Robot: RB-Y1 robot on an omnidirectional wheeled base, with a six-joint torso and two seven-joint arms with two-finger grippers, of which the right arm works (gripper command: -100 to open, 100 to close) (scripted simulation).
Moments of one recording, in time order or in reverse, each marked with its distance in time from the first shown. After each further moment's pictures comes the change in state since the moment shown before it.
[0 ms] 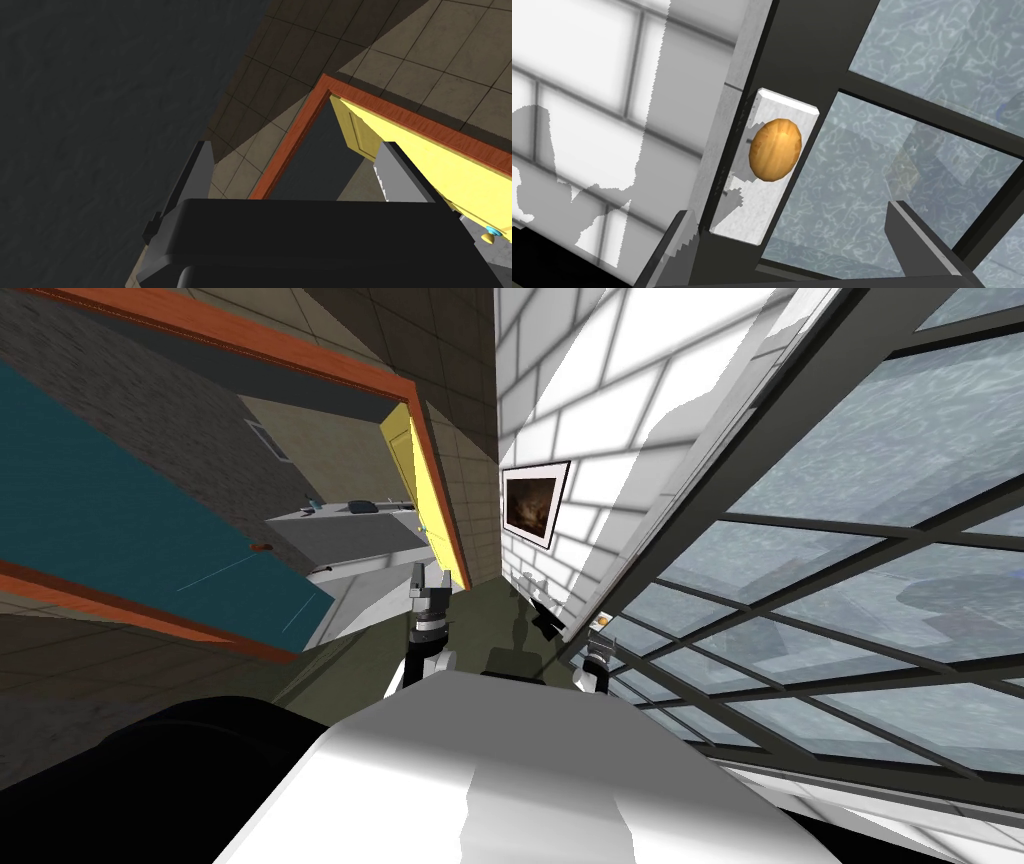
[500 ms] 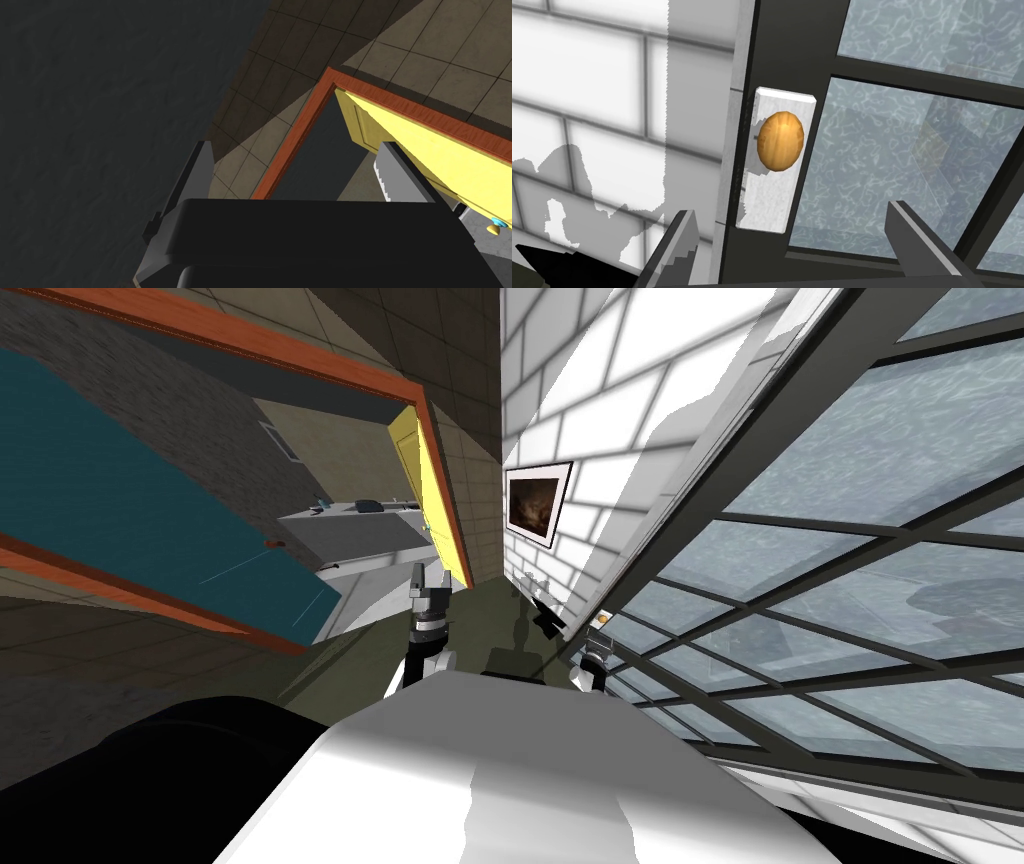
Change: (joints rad) arm -0.008 0.020 0.009 -0.007 -0.043 0.000 -0.137
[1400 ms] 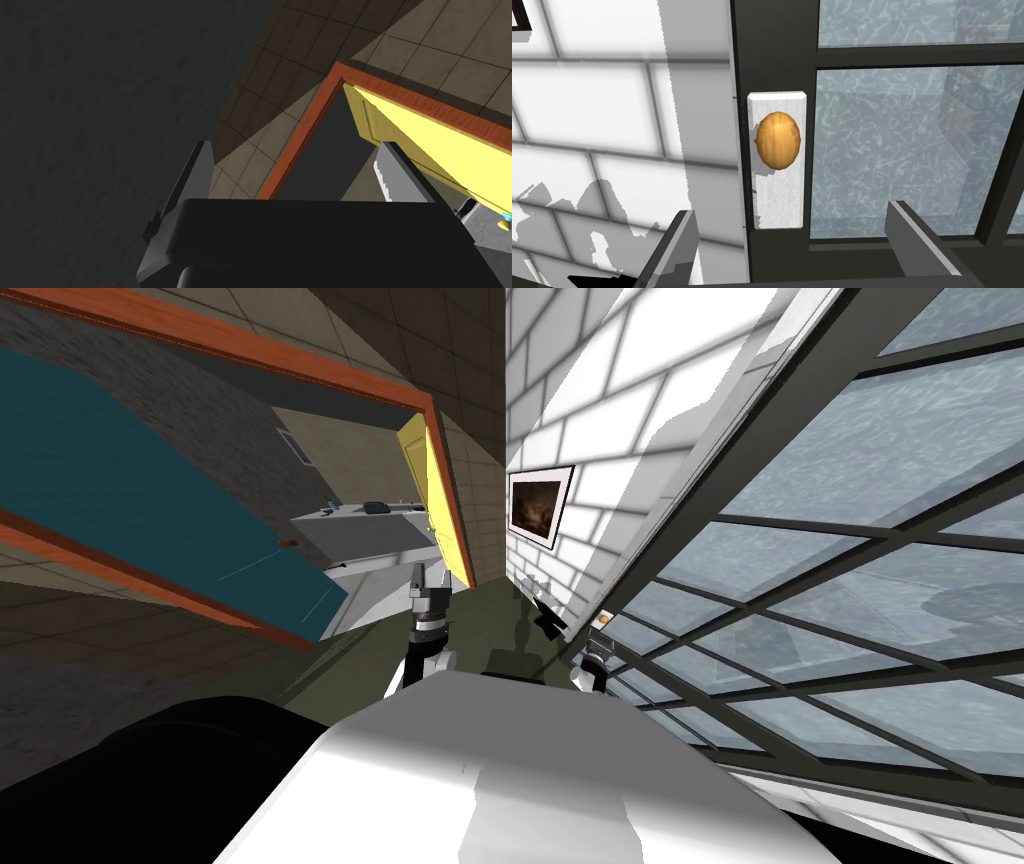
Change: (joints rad) arm 0.017 -0.002 0.012 -0.027 -0.039 0.011 -0.159
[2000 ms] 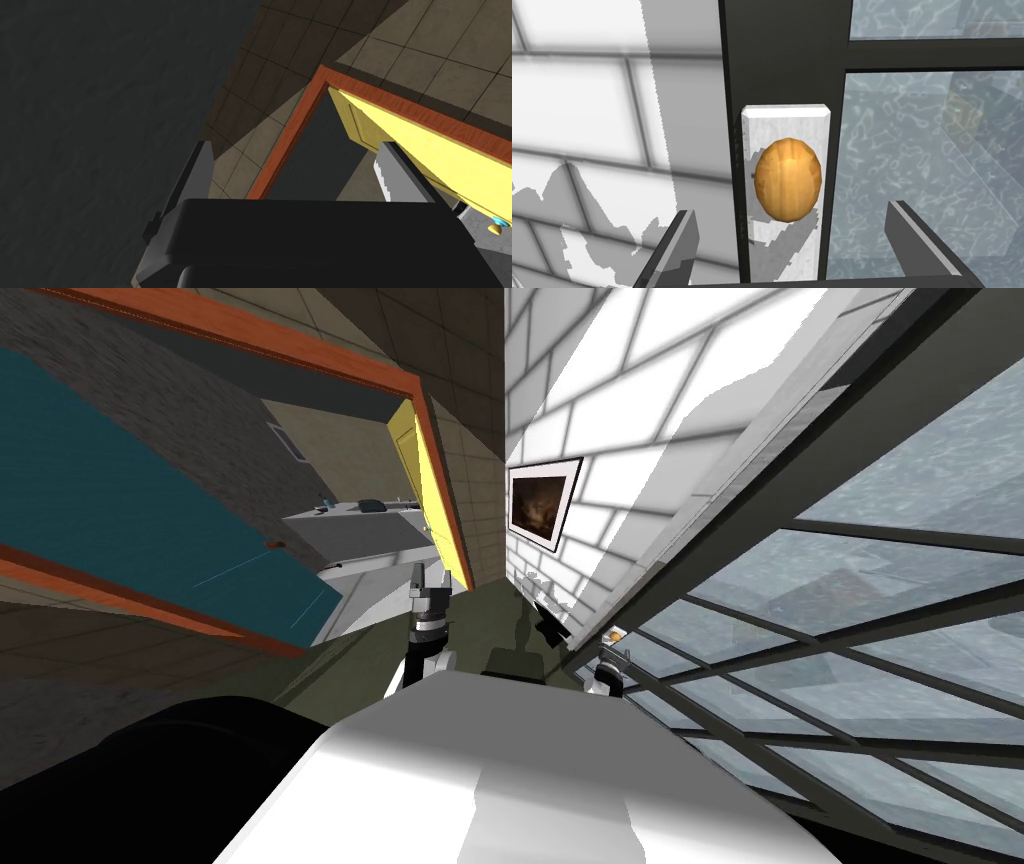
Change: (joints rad) arm 0.022 -0.103 0.024 0.081 0.011 -0.028 -0.140
